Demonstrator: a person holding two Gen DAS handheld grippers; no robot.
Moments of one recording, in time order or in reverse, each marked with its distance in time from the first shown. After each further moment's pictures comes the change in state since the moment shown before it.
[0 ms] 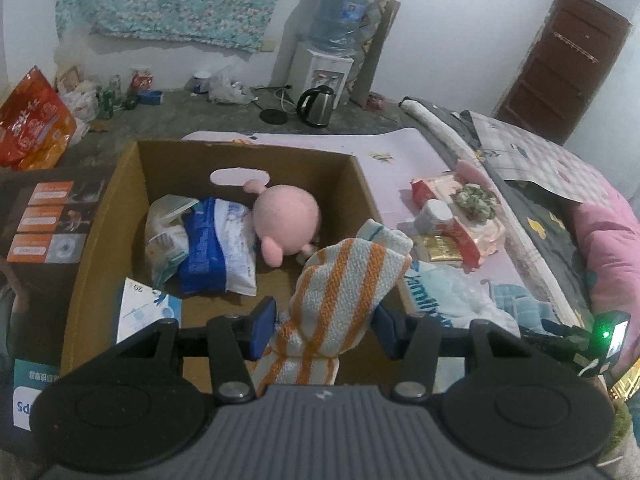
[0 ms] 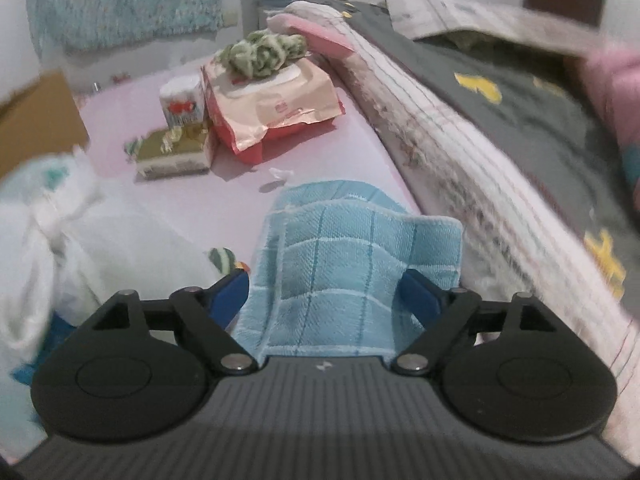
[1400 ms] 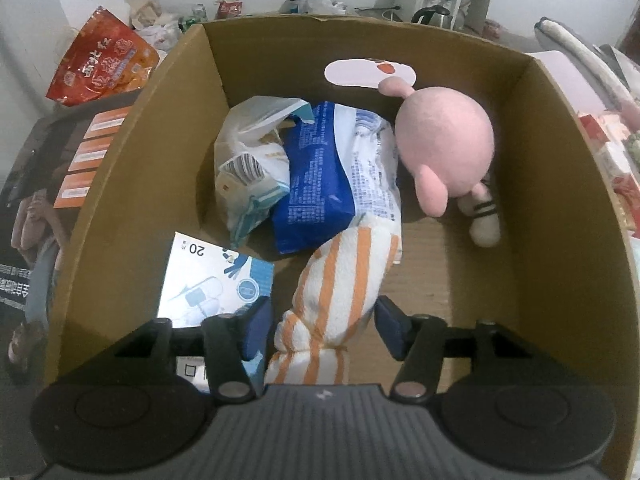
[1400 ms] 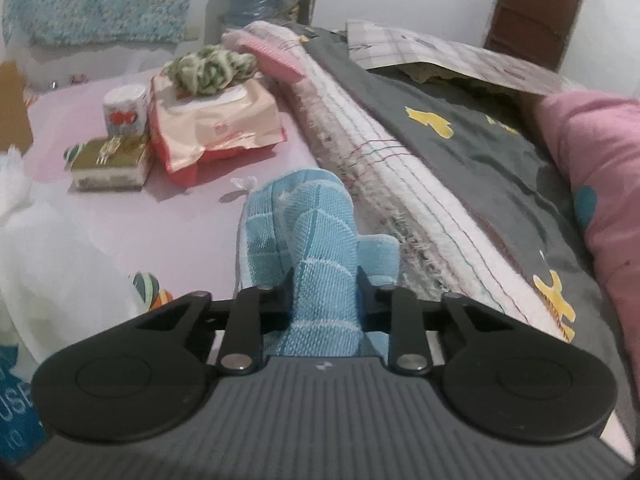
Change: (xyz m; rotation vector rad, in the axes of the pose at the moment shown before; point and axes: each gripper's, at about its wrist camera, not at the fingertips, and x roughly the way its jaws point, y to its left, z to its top) left arm 0.126 0.057 0.000 -0.063 0.236 0.346; right arm 0.008 -0.027 0.004 0.047 -0.087 -0.122
